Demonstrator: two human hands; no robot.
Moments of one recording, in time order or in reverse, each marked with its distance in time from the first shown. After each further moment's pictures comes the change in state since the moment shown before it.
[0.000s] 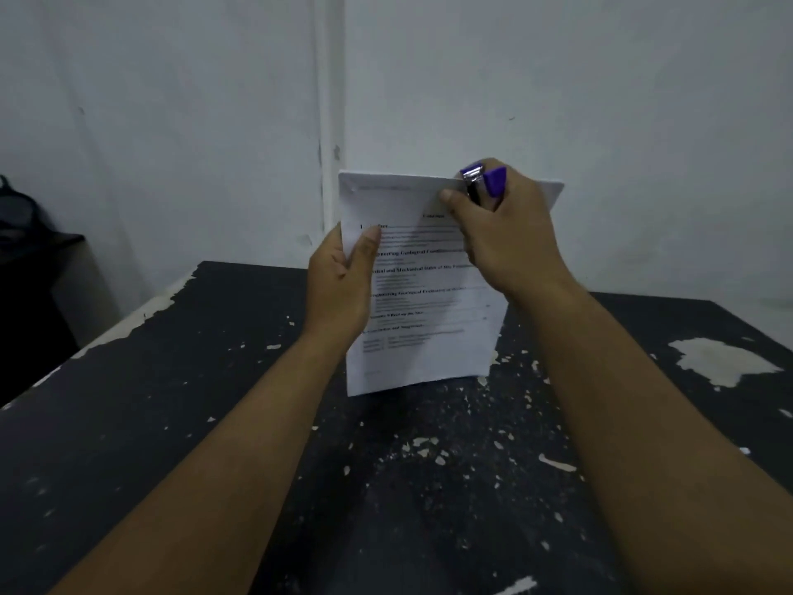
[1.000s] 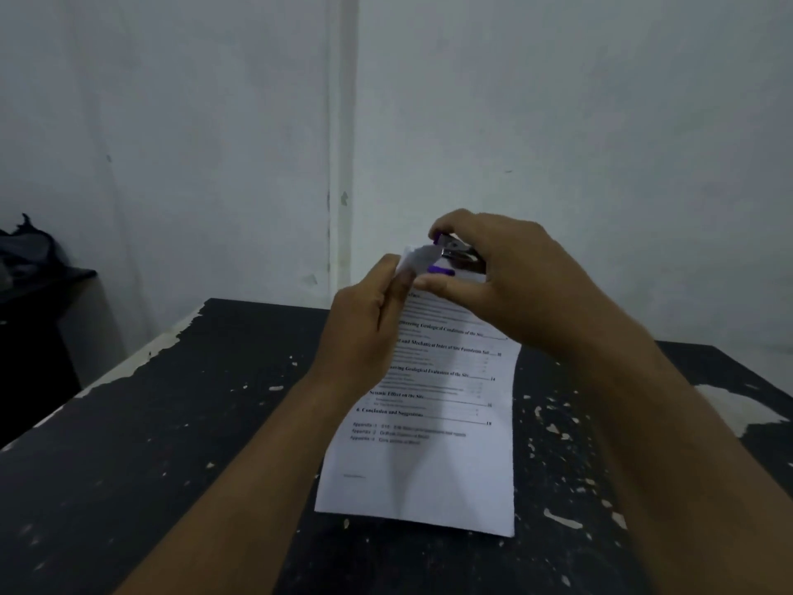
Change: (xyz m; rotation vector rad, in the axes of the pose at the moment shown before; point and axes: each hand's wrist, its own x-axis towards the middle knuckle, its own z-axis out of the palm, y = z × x) left_hand 0.000 0.027 0.002 0.389 -0.224 0.345; right_hand -0.003 -0.044 -0.026 -0.719 -0.292 -0.407
